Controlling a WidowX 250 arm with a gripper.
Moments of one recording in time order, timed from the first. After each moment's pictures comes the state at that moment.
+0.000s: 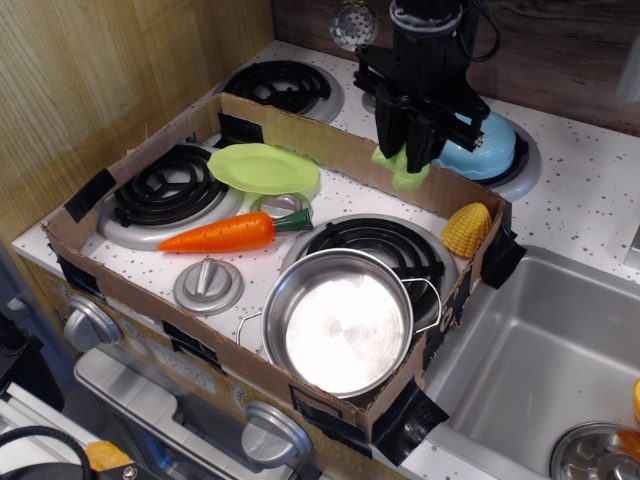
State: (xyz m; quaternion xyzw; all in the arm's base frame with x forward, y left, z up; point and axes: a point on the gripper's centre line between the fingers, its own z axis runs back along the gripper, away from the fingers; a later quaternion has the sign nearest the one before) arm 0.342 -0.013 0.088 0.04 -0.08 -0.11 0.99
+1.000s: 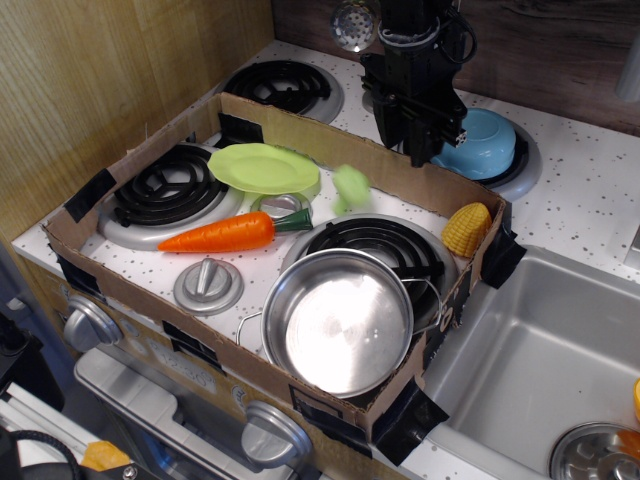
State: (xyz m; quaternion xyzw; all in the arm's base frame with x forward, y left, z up) arm 0.388 0.006 0.059 0.02 -0.12 -0.16 0.98
